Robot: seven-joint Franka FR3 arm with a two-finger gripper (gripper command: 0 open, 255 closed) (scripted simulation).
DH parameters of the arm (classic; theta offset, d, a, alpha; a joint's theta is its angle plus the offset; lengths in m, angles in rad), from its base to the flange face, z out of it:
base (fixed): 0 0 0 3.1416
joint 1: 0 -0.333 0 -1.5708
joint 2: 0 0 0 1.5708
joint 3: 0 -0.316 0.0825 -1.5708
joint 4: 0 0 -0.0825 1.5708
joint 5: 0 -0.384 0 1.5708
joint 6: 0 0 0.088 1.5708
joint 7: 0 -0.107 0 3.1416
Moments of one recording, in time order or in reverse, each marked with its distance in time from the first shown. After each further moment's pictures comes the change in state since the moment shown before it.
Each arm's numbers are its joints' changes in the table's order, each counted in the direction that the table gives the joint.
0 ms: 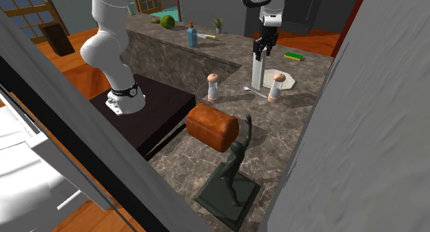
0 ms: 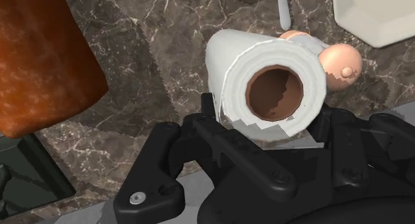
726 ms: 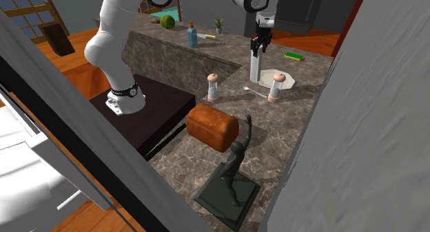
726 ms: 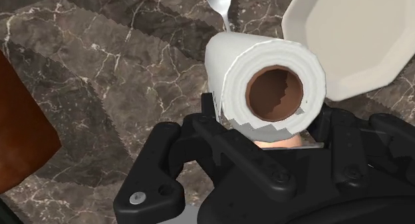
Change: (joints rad) arm -0.174 -0.170 -0.032 0.149 0.050 -0.028 -0.205
